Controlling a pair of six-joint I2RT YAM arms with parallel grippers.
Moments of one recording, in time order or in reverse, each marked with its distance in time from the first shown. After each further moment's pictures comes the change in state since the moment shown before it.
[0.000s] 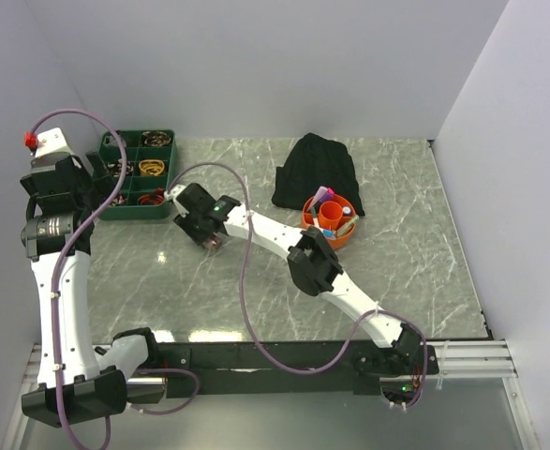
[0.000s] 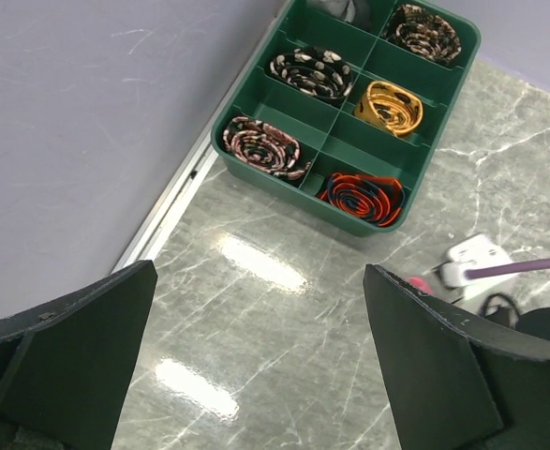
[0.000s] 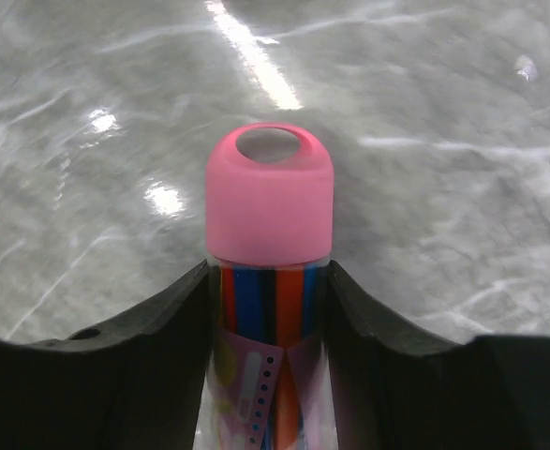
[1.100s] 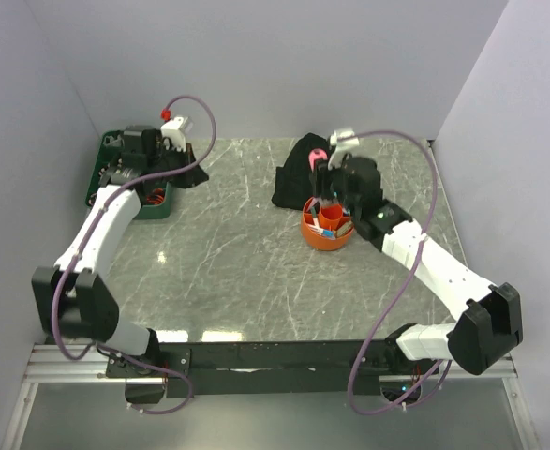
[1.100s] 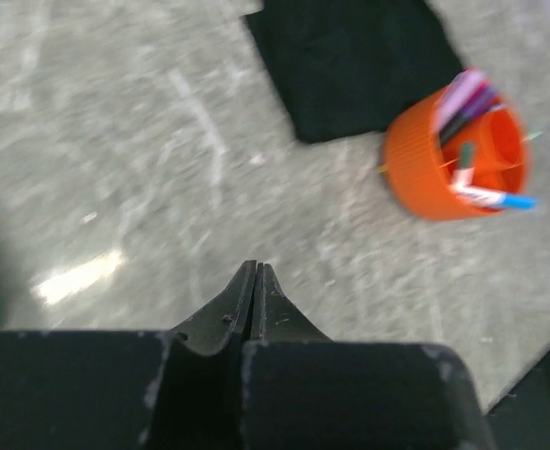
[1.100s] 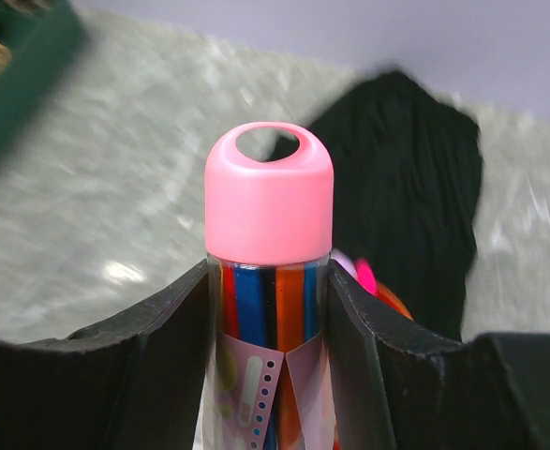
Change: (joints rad) left arm -0.321 0.414 -0.029 0.308 0.746 0.104; right arm -0.464 -1.370 -1.336 0.589 0.109 0.055
